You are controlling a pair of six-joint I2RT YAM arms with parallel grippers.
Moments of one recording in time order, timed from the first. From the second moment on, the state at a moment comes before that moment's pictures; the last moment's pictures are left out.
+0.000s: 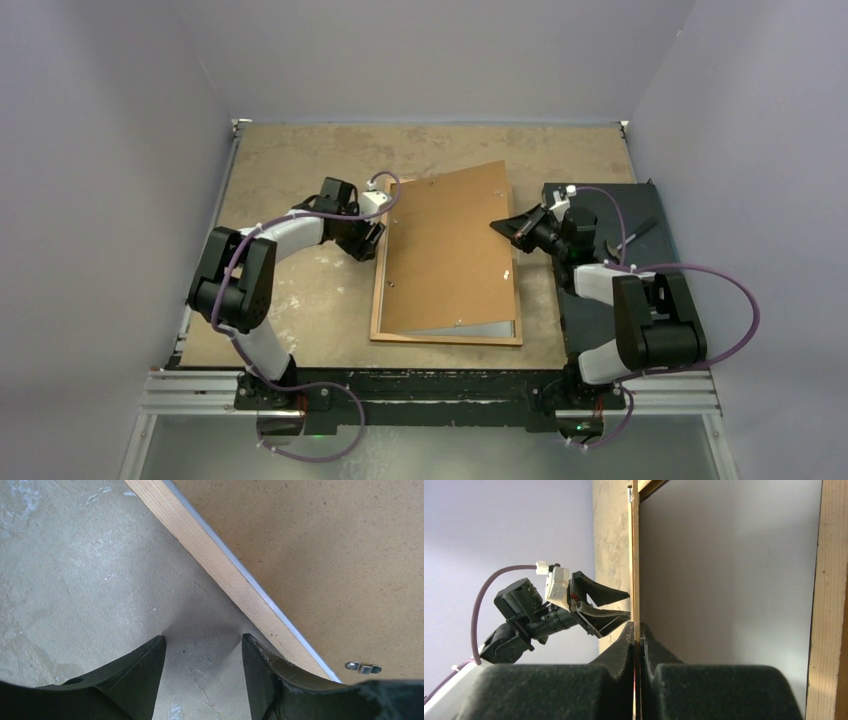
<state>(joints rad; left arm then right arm) -0.30 1.73 0.99 -0.31 0.31 0.33 0.08 1.47 0.48 0.66 -0.61 1.12</state>
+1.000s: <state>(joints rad) -0.33 1.74 0.97 -0.25 0.36 0.36 0.10 1.46 0.50 0.57 -0.55 1.02</state>
